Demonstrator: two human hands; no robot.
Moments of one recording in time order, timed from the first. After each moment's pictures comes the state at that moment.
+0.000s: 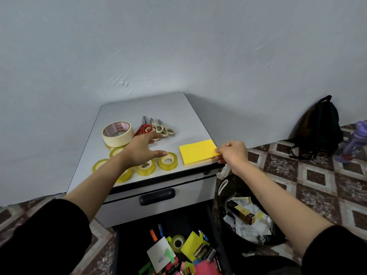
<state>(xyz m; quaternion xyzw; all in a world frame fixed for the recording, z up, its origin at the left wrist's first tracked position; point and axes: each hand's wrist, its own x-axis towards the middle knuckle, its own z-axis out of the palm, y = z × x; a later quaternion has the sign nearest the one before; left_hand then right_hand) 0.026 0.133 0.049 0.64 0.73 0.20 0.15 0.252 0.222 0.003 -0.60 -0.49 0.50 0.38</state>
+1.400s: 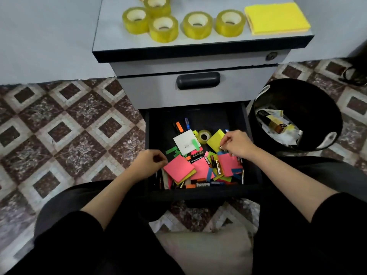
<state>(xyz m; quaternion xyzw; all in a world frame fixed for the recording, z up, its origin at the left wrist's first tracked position) 0.018 -0.098 -0.190 0.46 0.80 0.14 0.36 0.232 0.079 -0.199 -0.54 -0.74 0.41 -0.03</state>
